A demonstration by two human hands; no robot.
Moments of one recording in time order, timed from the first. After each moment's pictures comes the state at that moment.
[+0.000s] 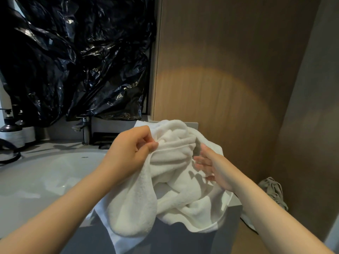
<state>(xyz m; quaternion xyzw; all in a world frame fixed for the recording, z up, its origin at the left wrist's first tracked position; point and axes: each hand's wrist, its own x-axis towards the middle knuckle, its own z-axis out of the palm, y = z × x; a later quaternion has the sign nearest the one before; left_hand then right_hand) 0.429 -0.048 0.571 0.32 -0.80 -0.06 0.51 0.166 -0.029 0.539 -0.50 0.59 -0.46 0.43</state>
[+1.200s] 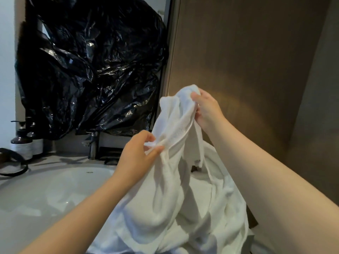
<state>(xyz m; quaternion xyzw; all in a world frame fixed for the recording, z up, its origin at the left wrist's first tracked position) 0.433 -0.095 0.582 0.38 -0.72 -0.15 0.57 0.249 -0.102 0.714 -0.50 0.37 -0.71 0.33</state>
